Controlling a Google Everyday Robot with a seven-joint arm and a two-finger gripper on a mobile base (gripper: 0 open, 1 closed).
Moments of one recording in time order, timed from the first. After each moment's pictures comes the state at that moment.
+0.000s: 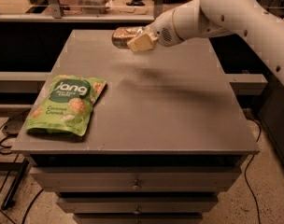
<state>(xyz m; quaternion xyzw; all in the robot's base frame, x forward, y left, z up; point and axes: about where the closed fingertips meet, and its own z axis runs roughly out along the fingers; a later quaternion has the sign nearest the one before) 0.694 0.015 0.941 -0.46 0.73 0.23 0.45</state>
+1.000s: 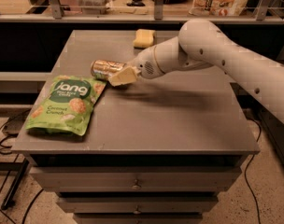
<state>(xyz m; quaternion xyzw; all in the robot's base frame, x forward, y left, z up) 0.644 0.069 0.855 -0.46 0.74 0.32 0.38</state>
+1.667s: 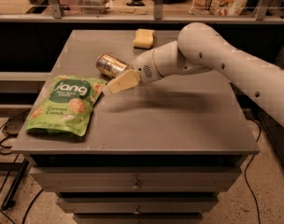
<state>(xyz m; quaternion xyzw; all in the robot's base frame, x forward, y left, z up) 0.634 0.076 0.851 -0.46 0.73 0.33 0.37</state>
